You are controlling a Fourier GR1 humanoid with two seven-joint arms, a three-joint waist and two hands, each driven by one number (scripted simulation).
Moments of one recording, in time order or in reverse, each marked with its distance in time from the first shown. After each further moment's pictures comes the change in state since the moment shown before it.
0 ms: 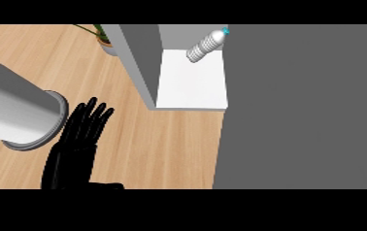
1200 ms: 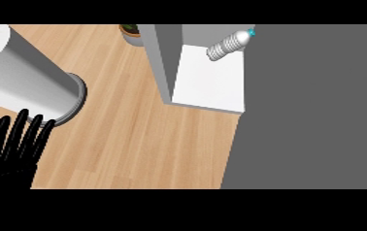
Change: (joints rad) left arm 0.221 0.239 0.210 -0.112 0.173 -0.274 -0.004; right arm -0.206 -0.013 0.119 0.010 -0.005 -0.115 0.154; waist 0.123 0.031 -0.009
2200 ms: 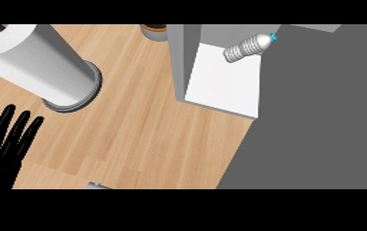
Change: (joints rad) left arm -0.005 0.083 0.059 0.001 0.041 -0.107 0.026; right arm -0.287 -0.069 -0.034 0.005 -0.029 0.090 0.103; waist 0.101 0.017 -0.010
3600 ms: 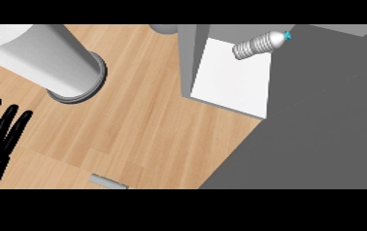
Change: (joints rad) left arm -0.024 0.036 0.050 0.026 0.032 -0.069 0.004; right arm -0.077 0.007 -0.018 0.024 -0.074 0.056 0.043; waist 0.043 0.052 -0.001
